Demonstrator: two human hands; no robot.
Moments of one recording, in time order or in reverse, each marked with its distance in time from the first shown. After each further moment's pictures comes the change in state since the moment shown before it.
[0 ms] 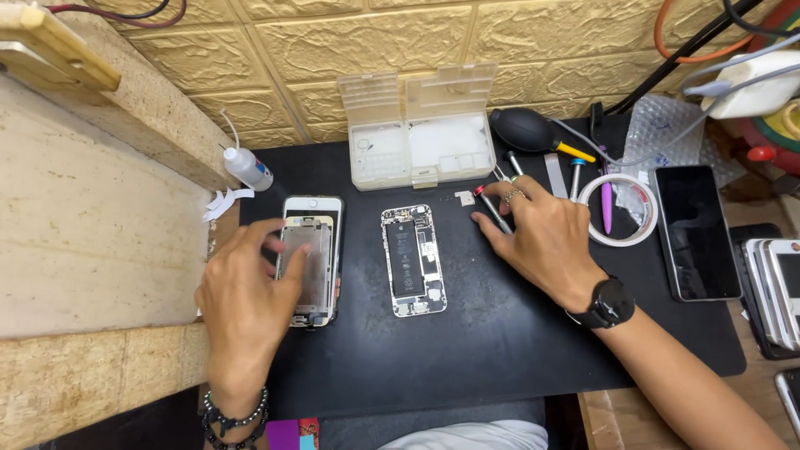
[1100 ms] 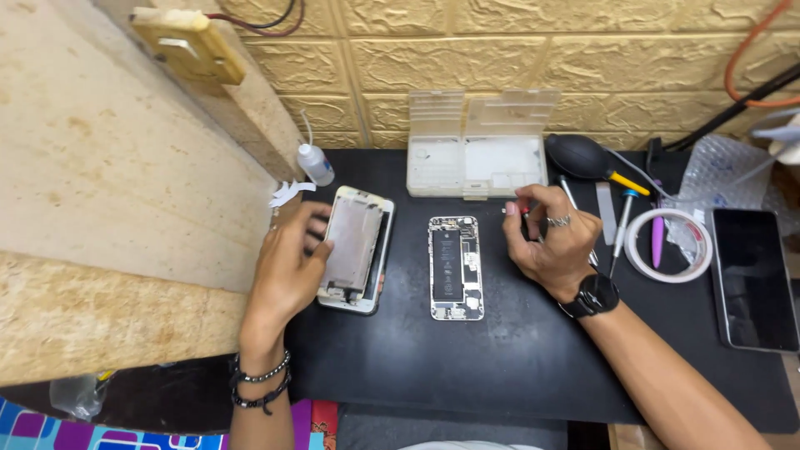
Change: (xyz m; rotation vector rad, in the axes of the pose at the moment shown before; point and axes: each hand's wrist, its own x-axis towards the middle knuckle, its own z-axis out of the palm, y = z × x) left_hand 0.019 -0.040 -0.003 -0.281 -0.185 -0.022; right_hand 0.021 -0.008 0.053 0.462 0.544 -0.304
